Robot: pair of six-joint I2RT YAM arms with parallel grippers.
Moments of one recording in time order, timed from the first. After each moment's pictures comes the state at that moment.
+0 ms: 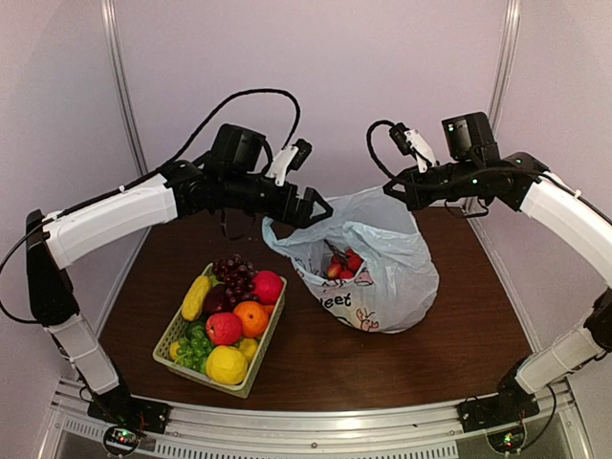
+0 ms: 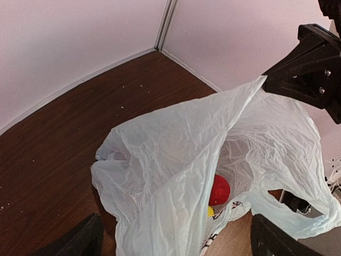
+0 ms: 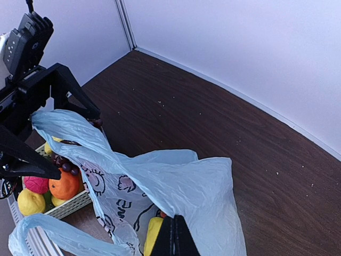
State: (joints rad) left arm -0.83 1.69 1.63 -0.43 0.25 -0.21; right arm 0.57 1.39 1.51 -0.64 -0.20 0.01
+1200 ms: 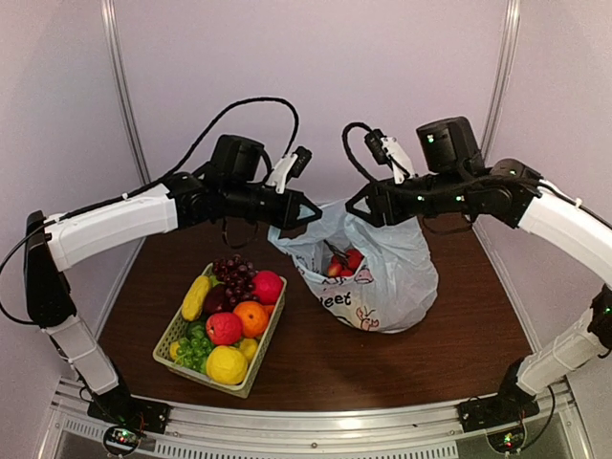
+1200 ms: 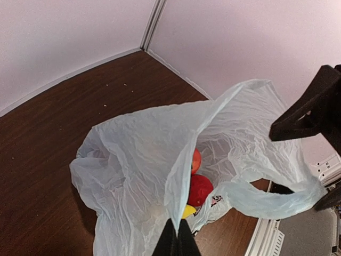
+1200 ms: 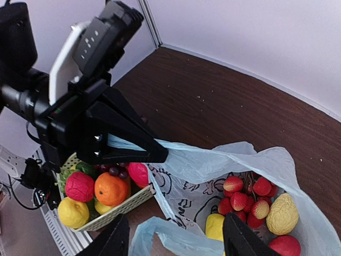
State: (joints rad) left arm -0.83 1.68 1.53 -0.31 0.32 -0.27; right arm 0.83 1.37 1.52 -0.63 -0.04 0.26
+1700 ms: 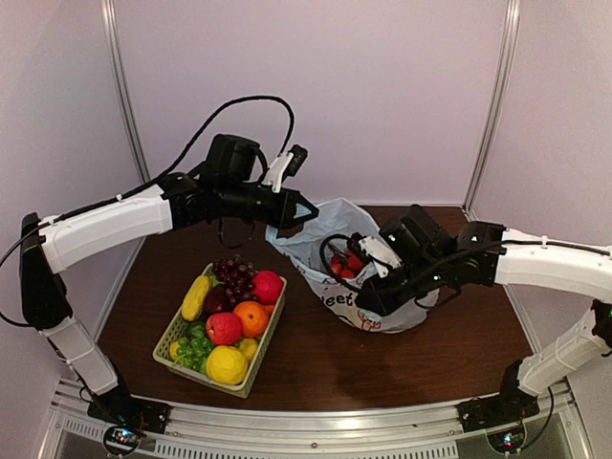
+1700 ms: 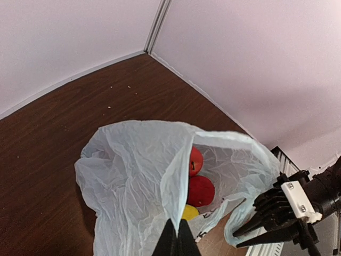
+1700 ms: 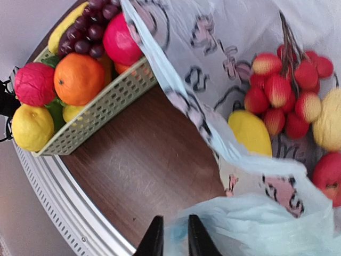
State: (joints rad) left arm -0.83 1.65 1.52 -0.31 0.31 -0.28; right arm 0.98 1.39 1.20 -0.66 -0.01 0.35
